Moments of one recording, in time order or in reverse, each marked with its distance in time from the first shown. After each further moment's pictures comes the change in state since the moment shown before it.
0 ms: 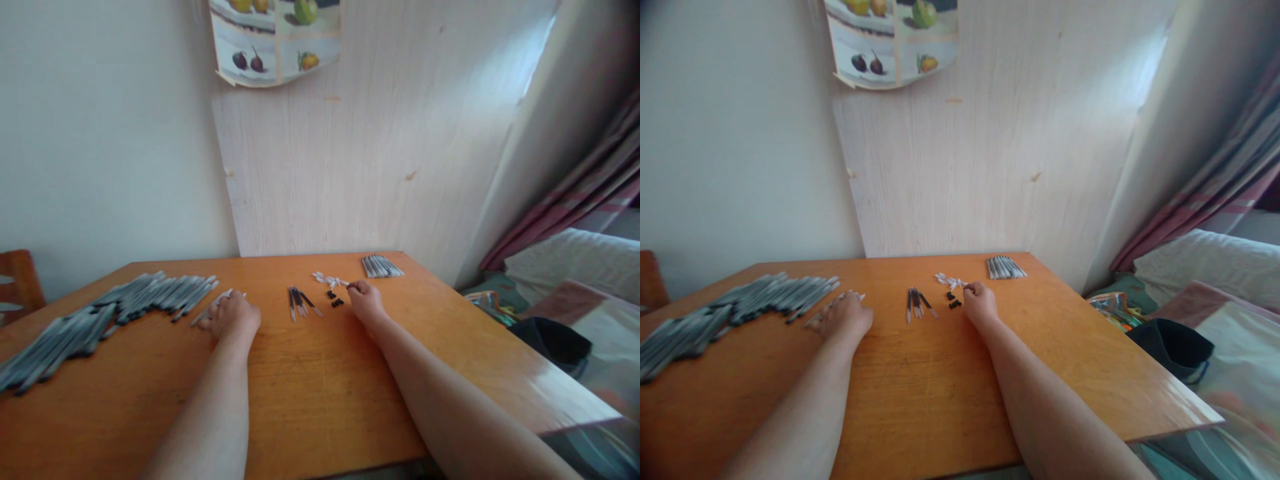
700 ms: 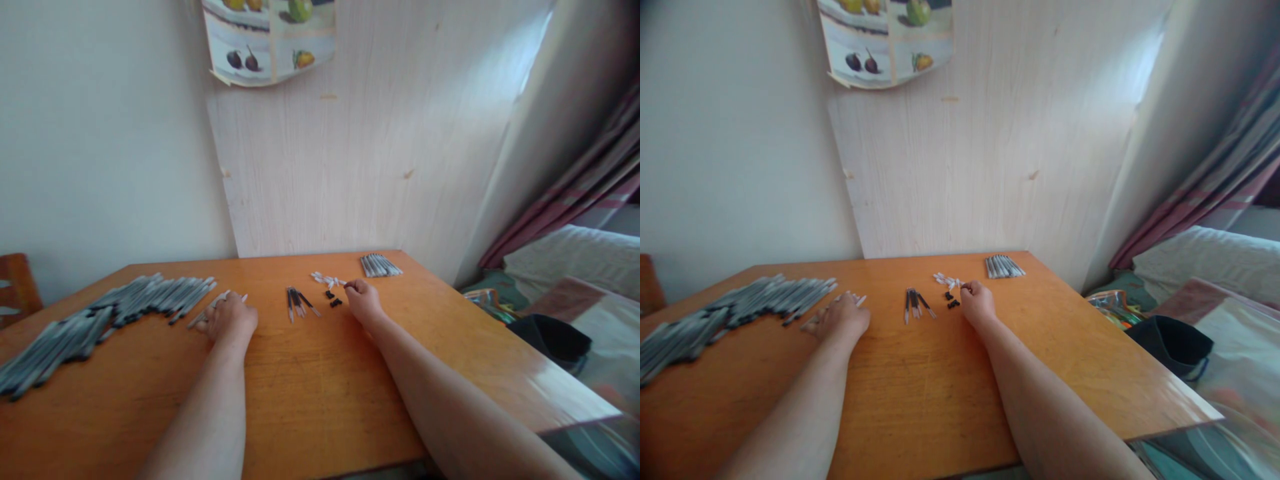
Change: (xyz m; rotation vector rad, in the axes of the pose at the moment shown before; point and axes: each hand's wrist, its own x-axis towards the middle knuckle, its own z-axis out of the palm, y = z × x) left_hand 0.000 -0.002 0.000 0.052 0.008 0.000; right_hand 0.003 0.002 0.003 0.014 -0.010 -0.002
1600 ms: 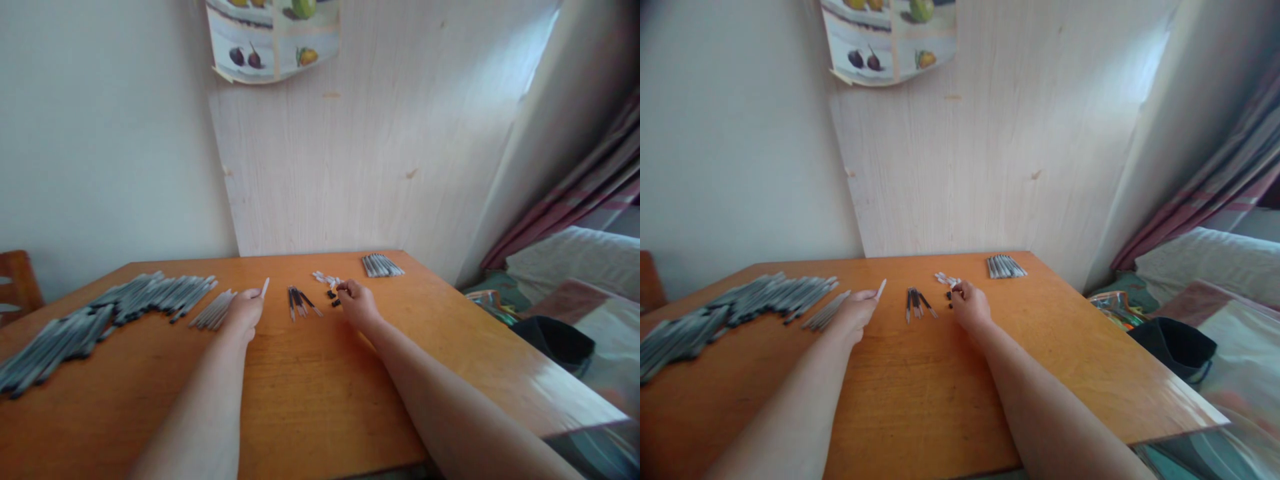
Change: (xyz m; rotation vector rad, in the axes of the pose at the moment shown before) left_hand 0.013 0.009 0.028 -0.852 -0.297 -0.003; right_hand -0.015 -0.018 0.005 -0.061 -0.076 -0.112
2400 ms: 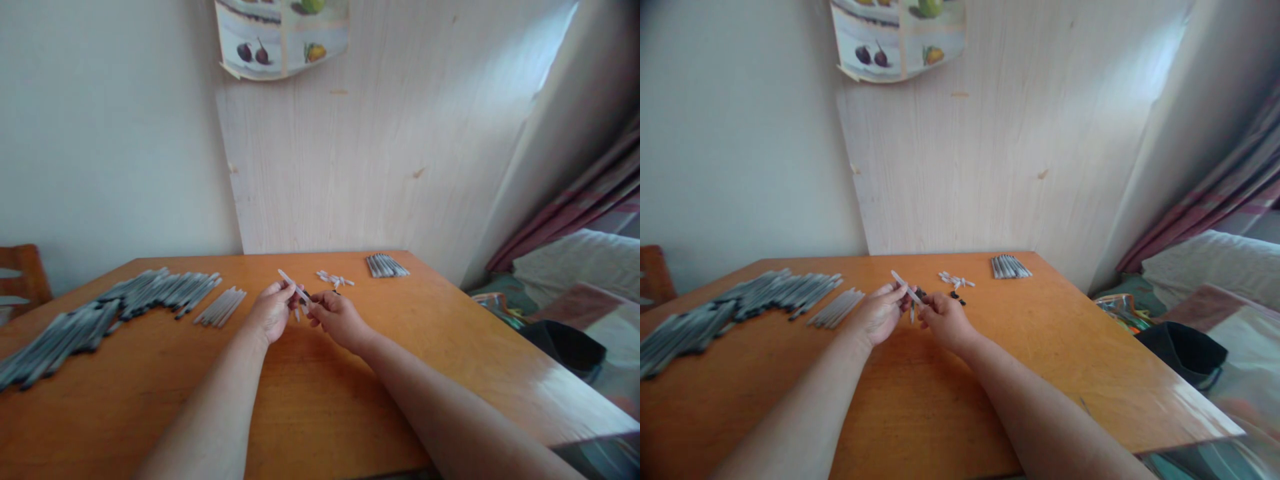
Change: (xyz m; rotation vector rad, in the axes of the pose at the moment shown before) left_hand -0.048 0.047 0.025 -0.827 -0.382 -0.150; right_hand -0.045 -0.065 0.012 0.538 -0.442 -0.022
